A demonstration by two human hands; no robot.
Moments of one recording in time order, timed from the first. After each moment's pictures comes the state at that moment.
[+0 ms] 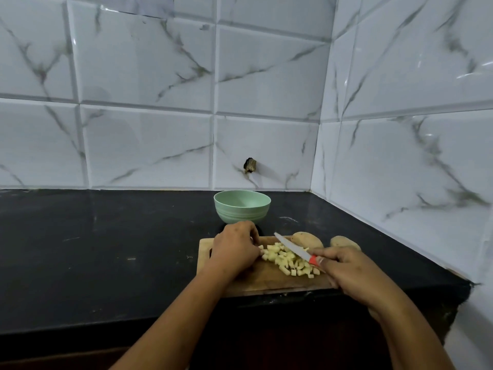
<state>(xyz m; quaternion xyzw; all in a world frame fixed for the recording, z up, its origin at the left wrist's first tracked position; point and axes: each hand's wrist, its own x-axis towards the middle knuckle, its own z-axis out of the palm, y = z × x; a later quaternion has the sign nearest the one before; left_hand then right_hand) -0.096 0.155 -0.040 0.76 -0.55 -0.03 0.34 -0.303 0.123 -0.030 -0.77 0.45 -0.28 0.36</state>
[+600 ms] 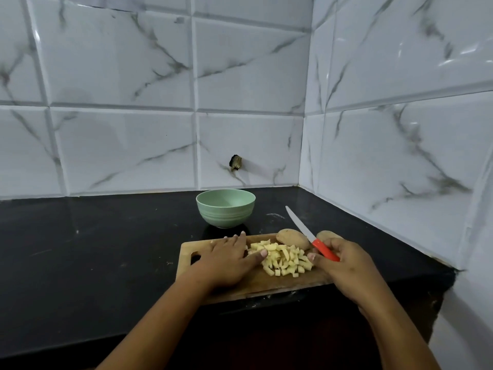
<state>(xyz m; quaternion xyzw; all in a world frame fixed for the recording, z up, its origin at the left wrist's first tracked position) -0.099 0.148 -0.049 0.76 -0.63 -0.12 0.11 -0.314 0.101 -0.049 -0.75 0.47 -0.37 0.29</state>
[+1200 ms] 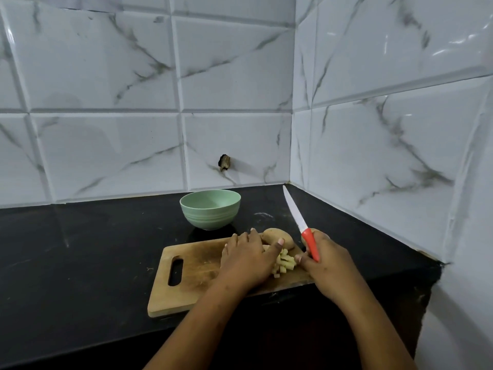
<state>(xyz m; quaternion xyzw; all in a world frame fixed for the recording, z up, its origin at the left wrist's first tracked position) -0.161 0.108 -0.059 0.79 -0.57 -0.10 0.22 -0.316 0.082 -0.058 -0.78 0.46 -0.37 0.22</state>
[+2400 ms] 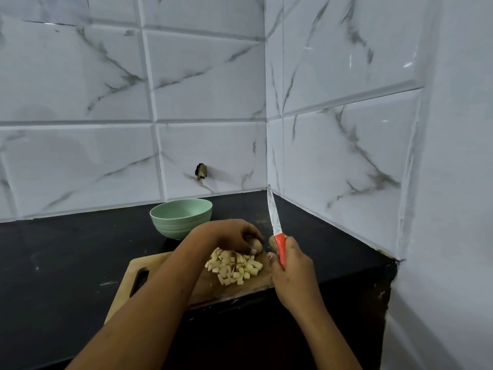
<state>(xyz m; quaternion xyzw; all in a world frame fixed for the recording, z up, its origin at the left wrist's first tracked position) -0.157 0.052 -0.001 0.65 -0.74 -0.15 0.05 -0.316 0.072 -0.085 -0.72 0.42 -0.50 0.22</state>
